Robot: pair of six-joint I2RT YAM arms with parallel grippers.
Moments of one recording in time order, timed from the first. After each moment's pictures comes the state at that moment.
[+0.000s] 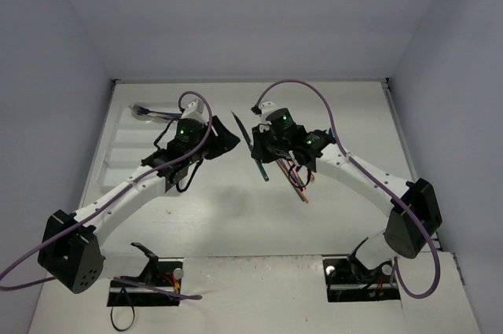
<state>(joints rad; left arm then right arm) -0.56 1.25 0.92 -0.13 0.02 -0.86 0.73 1.50 1.20 -0.41 -0.06 0.29</state>
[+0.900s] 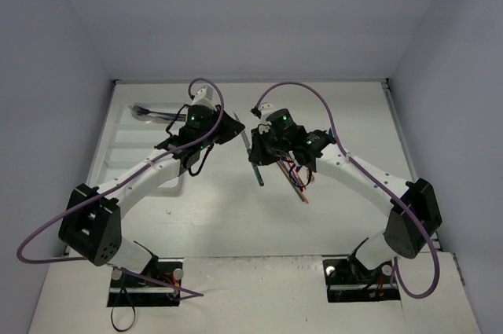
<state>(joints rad) -0.54 1.45 1.05 0.03 0.05 -0.87 0.73 1.50 1.20 -0.43 -0.14 0.33</state>
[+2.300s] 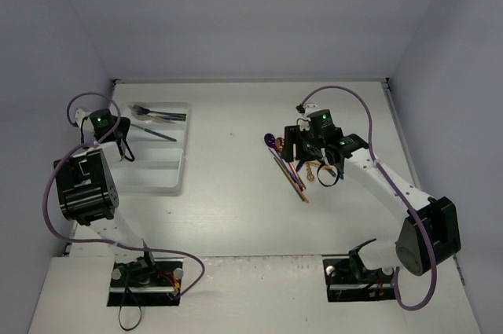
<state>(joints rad) 0.31 1.76 0.97 0.35 -0.06 -0.99 0.46 1.35 1.01 -0.44 -0.11 0.31</state>
